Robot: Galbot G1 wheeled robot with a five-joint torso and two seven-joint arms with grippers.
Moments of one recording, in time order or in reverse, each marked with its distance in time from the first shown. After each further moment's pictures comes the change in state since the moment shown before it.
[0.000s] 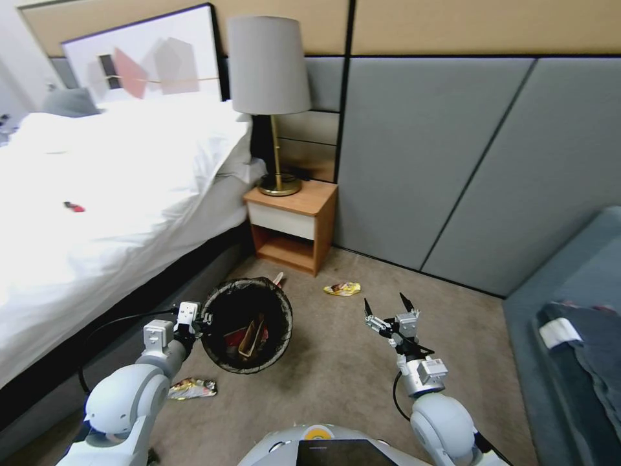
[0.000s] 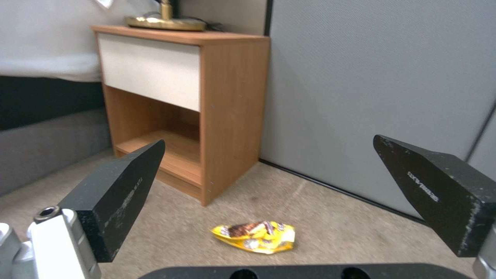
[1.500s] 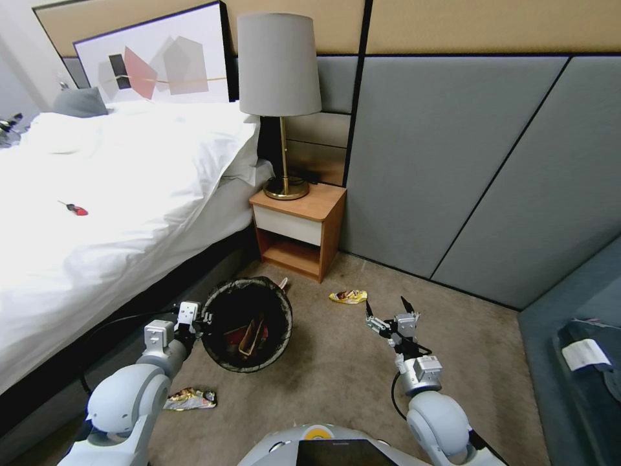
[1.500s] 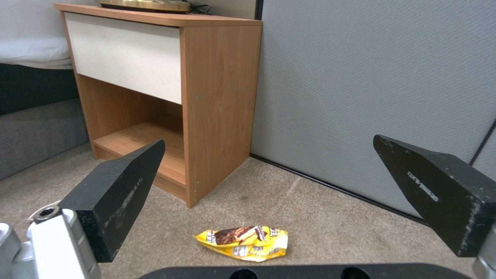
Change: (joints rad) left arm -0.003 0.005 -0.001 0.010 -0.001 -0.005 0.004; right arm 0.006 0.021 -0.012 -0.017 -0.019 -0.027 0.016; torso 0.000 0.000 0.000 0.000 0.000
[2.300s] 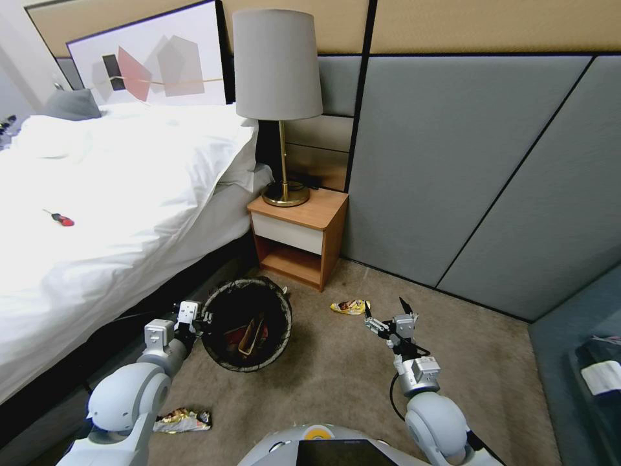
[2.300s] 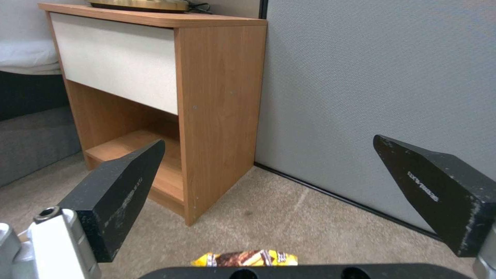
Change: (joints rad) left arm -0.005 0.001 0.001 0.004 -0.001 -0.001 0.002; right arm 0.000 0.005 -0.013 -0.004 -0.004 0.005 0.000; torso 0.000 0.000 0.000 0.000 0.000
